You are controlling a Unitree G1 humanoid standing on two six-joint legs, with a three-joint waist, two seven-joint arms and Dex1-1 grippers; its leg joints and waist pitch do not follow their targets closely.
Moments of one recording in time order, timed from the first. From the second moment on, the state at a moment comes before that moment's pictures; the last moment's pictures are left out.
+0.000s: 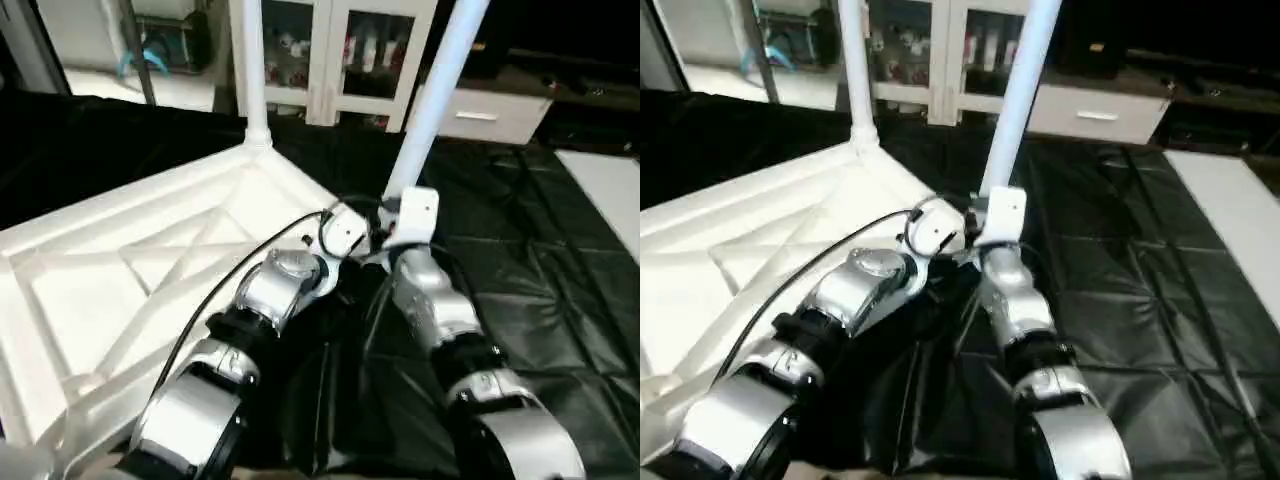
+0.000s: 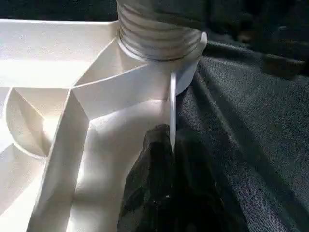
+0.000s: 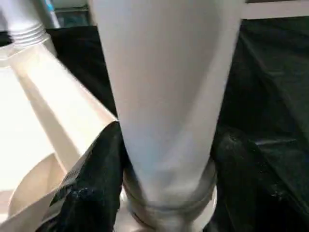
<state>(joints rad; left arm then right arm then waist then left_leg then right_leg) -0.82 -0.01 -0.21 0.81 0.11 0.43 -0.50 -0.66 0.03 -0.04 0.73 0.19 0.13 -0.09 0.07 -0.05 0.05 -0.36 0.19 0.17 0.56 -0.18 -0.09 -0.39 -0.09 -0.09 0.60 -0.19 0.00</state>
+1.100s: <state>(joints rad) -0.60 0.40 -0.47 0.37 0.06 0.31 -1.31 -0.25 -0.76 0.22 -0.13 0.37 0.49 1.02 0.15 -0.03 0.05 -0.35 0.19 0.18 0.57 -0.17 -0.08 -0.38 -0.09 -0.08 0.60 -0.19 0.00</state>
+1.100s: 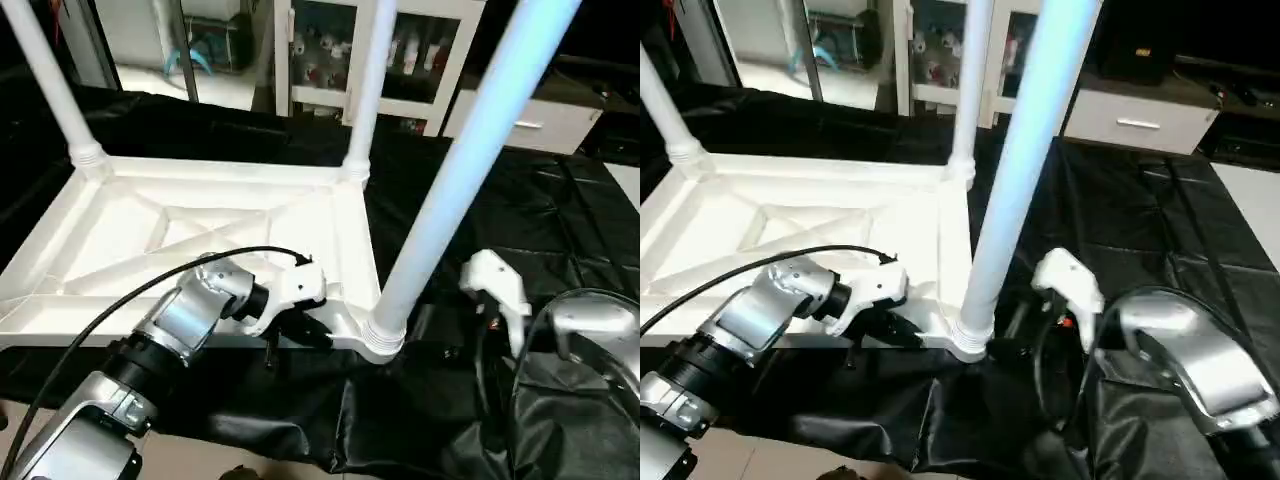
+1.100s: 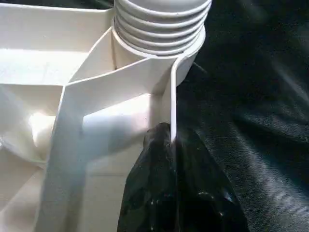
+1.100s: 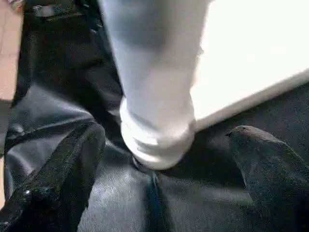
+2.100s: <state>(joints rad) -0.60 0.40 -0.48 0.37 0.08 0.30 -1.30 -0.38 -0.61 0.34 0.13 0.24 0.34 1.09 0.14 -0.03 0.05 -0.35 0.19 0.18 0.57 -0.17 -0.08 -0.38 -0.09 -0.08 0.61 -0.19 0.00</state>
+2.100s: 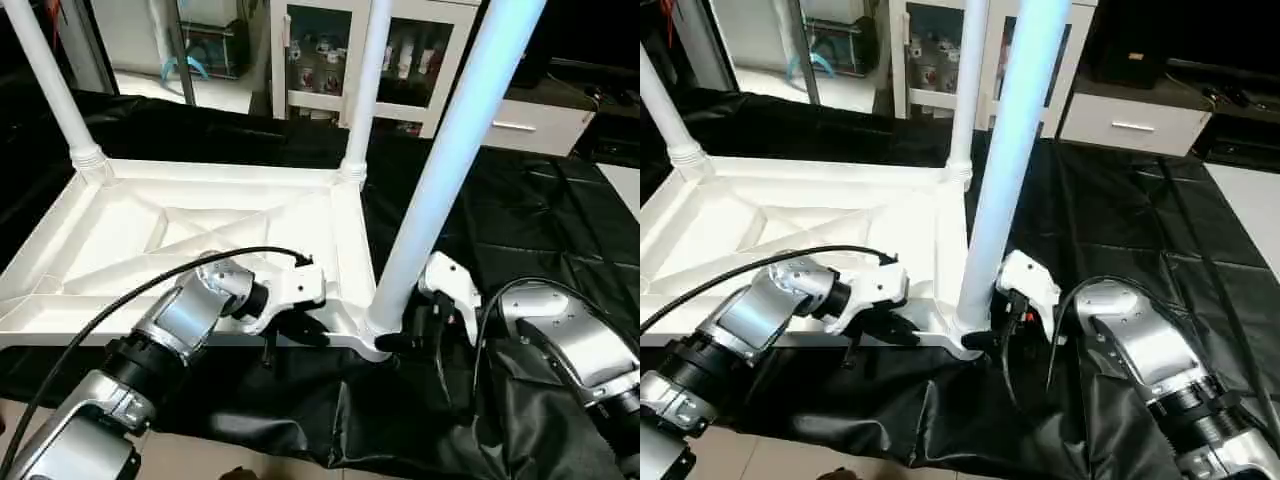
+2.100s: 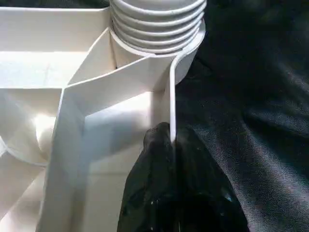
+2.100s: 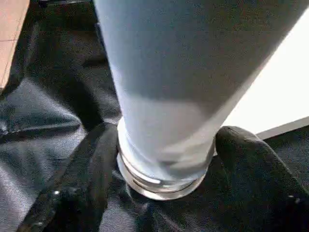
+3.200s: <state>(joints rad) -0.77 0.13 -0.29 0.77 0.11 0.33 -0.74 -0.52 -0.04 0.09 0.49 0.11 0.33 0.08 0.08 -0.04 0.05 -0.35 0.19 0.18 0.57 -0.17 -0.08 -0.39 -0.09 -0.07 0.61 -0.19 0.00</state>
